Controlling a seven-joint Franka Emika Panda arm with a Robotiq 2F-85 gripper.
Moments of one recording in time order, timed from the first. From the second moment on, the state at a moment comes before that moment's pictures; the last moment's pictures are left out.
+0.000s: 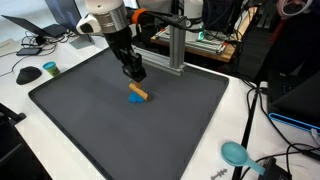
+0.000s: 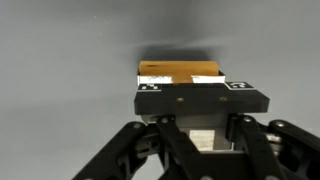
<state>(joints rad) 0.08 0.45 -0.01 -1.75 -0.02 2.08 0.23</state>
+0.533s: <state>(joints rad) 0.08 0.45 -0.01 -1.75 -0.02 2.07 0.22</state>
